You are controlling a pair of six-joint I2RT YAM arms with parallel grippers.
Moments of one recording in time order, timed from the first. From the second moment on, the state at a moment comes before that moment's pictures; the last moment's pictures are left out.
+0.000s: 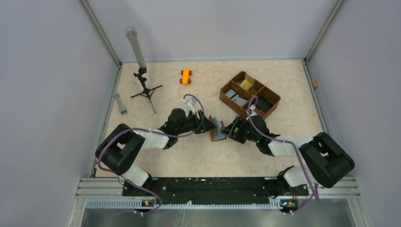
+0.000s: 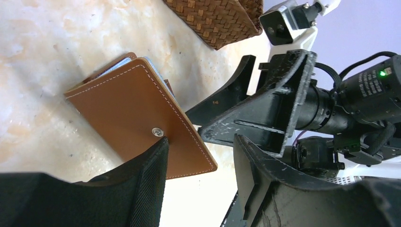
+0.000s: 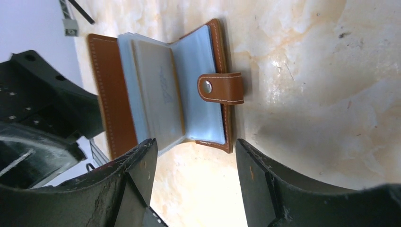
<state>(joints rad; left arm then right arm) -0.61 1.55 0.51 0.73 0.45 -0.90 0.58 1.39 0.37 0.46 -0.21 1.01</state>
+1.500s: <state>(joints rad) -0.62 1.62 0.52 0.57 0.32 -1.00 0.56 1.51 0.36 0.59 -0.26 1.03</state>
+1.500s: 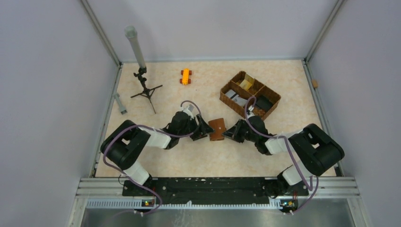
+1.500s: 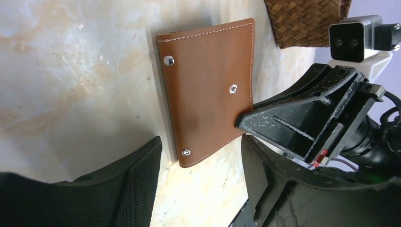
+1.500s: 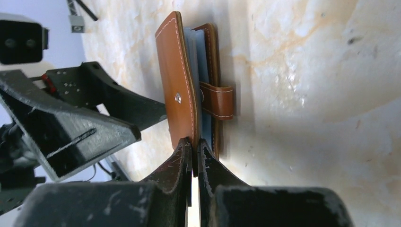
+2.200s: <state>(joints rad) -0.62 1.74 0.45 0.84 0.41 -1.18 0.58 1.57 0.27 0.83 -0.32 1.15</state>
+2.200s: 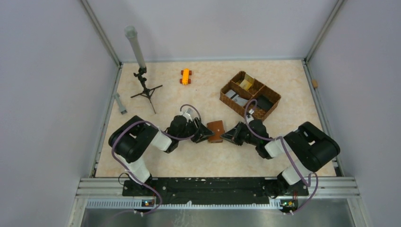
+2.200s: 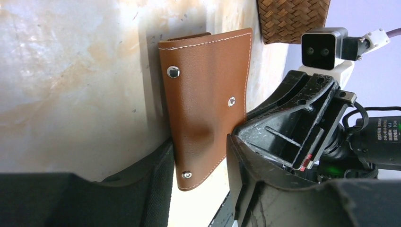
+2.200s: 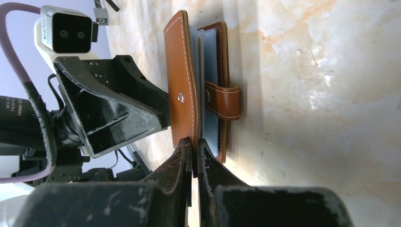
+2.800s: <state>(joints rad) -0.60 1.52 0.42 0.86 0.43 -1.15 0.59 1.33 0.41 0.53 -0.32 0.97</state>
